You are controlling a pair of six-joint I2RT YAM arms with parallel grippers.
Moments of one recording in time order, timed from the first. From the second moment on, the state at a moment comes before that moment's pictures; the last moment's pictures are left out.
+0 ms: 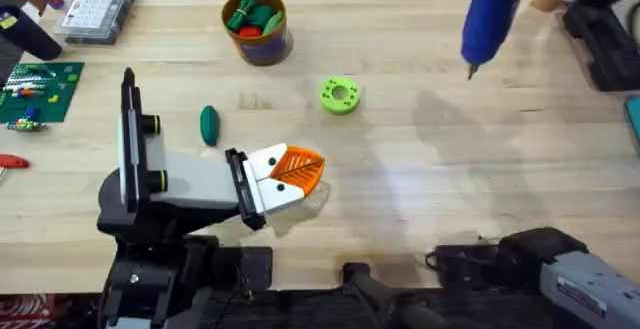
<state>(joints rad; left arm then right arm) -0.05 0.00 0.00 -0.11 1.16 -0.01 0.18 0.94 1.23 -0.63 -0.39 0.00</state>
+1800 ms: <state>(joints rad) -0.05 0.00 0.01 -0.12 1.16 -0.01 0.66 1.15 1.23 0.23 -0.86 0.22</state>
